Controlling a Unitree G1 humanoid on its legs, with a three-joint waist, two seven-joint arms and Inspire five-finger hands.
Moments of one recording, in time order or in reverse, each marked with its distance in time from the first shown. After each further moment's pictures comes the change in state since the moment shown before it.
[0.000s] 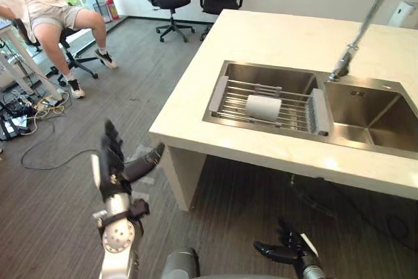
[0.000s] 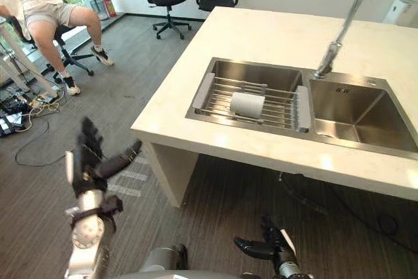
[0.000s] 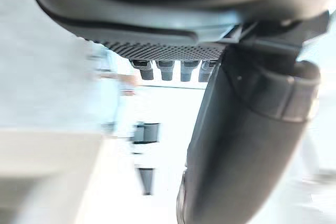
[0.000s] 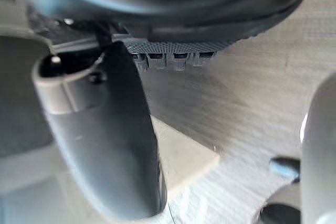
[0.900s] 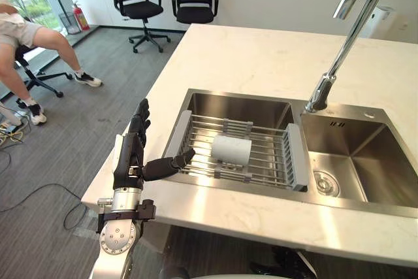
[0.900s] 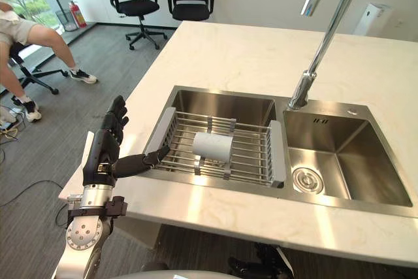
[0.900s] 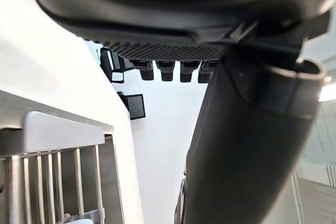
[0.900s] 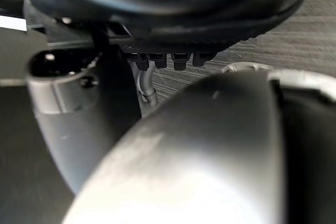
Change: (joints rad) left arm 0.050 0.125 -0.129 -0.027 0.146 0.057 -0.121; right arm 0.134 -0.044 -0.003 0.033 -0.075 -0.115 0.086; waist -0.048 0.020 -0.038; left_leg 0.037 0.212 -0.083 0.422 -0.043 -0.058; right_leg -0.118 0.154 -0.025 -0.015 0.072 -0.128
